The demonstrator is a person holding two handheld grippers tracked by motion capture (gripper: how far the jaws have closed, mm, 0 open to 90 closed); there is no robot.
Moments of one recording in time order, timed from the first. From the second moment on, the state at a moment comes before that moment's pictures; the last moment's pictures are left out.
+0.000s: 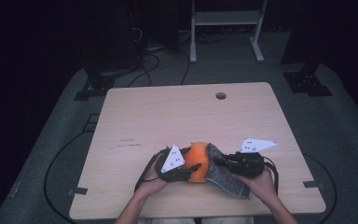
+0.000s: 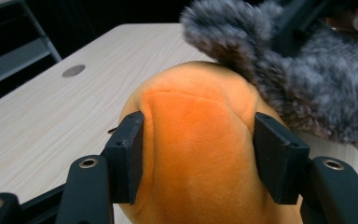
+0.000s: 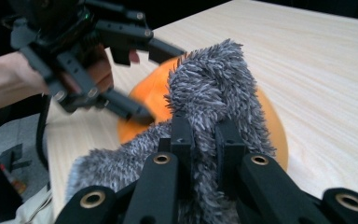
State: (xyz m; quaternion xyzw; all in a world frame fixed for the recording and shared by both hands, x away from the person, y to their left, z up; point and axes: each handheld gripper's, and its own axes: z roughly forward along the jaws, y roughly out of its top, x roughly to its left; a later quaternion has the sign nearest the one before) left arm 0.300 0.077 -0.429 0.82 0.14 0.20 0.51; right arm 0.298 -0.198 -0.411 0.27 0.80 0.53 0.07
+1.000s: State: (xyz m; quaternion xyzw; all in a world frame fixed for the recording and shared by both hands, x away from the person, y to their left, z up) left arm 0.306 0.099 -0.439 0.84 0.20 0.15 0.48; right arm 0.318 -0.209 -0.442 0.33 0.81 0.48 0.05
